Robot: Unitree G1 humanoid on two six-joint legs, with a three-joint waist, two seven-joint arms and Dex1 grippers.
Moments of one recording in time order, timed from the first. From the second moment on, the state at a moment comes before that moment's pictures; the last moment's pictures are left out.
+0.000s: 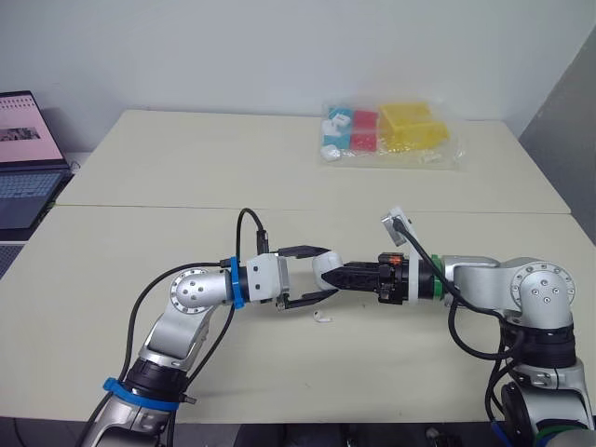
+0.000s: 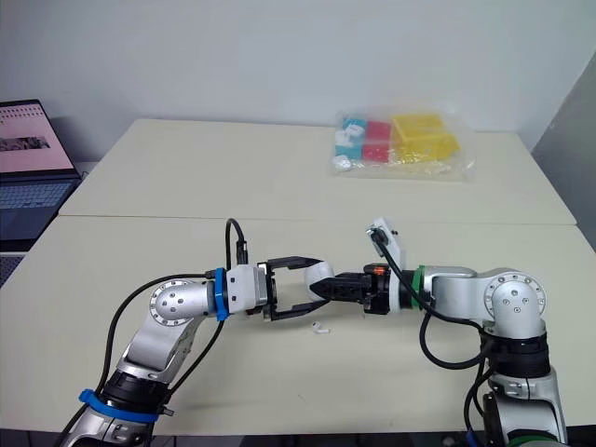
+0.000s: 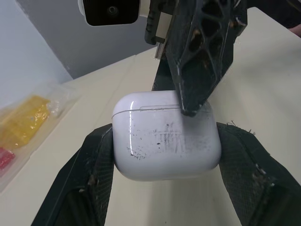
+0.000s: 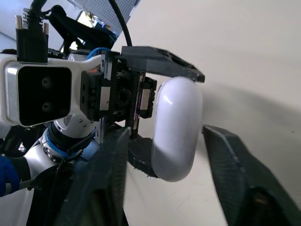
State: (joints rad) left arm -0.31 0.48 -0.18 -0.10 -0.22 -0.21 -1.05; right arm -0.53 -0.46 -0.07 -0.26 1.60 1.40 -0.04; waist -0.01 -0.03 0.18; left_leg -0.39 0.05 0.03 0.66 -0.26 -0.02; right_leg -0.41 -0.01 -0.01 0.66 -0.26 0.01
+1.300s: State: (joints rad) left arm -0.59 0.63 -0.22 -0.27 -0.45 0.71 -1.08; right arm -0.84 -0.95 0.38 -0.49 0.92 1.12 0.55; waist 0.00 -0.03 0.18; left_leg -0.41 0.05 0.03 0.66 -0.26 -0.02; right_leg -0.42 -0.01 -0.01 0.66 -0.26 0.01
